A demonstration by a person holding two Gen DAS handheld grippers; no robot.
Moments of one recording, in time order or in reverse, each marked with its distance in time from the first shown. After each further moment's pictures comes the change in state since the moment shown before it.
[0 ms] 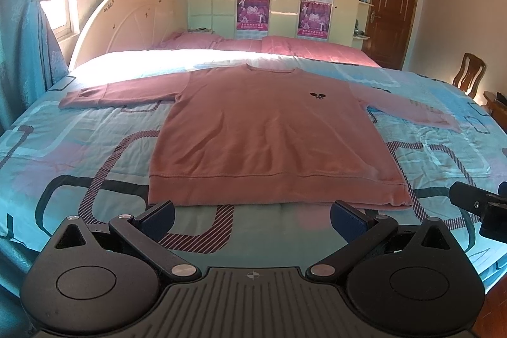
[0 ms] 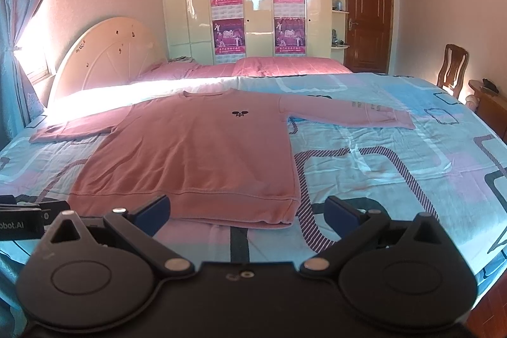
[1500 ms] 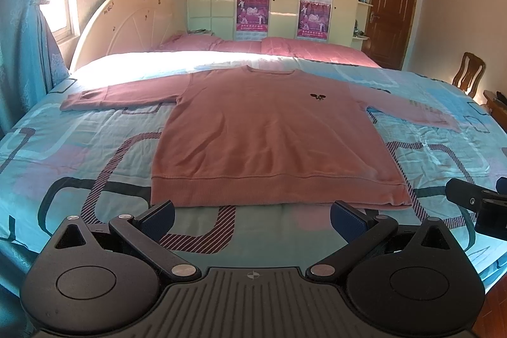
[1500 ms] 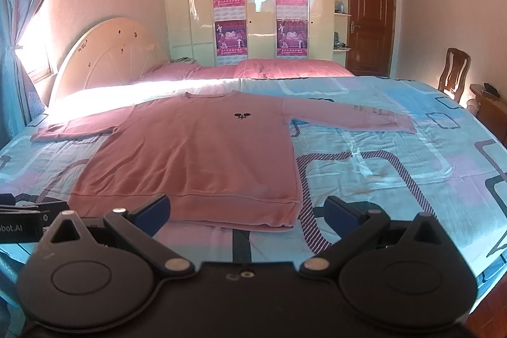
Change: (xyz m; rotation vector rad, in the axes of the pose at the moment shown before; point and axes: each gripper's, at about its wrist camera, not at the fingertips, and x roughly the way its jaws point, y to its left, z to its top) left arm -0.005 0.001 0.001 0.004 -0.003 0.002; right arm -0.002 0.005 0.003 -0.011 -0.009 0.000
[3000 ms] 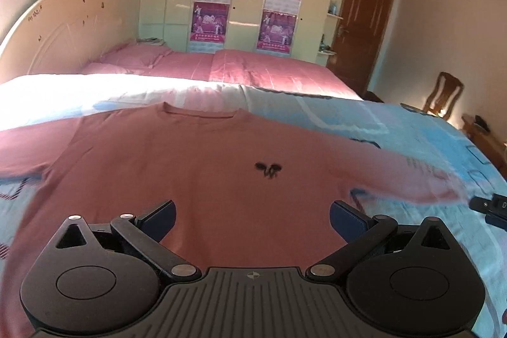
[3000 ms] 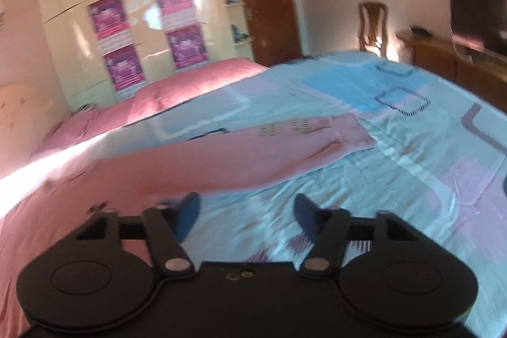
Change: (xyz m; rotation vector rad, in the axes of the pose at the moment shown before) left arm 0.270 -0.116 0.169 -0.020 -0.051 -0.163; right arm 0.252 -0.198 0.106 0.367 -0.024 -0.265
